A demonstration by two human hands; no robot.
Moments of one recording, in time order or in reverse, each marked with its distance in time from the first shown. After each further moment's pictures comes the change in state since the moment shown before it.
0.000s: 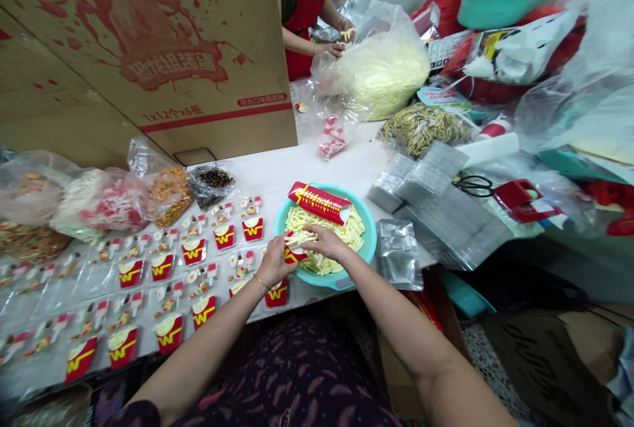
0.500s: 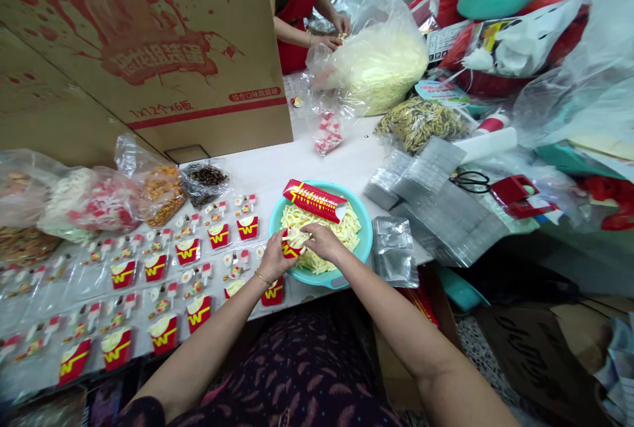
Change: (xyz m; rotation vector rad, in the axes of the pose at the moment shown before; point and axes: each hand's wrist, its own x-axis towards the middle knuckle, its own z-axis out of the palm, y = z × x) left_hand 0.013 0.000 0.026 -0.086 0.089 -0.014; right_hand 0.002 -0.006 0.002 -0.519 0.081 -0.166
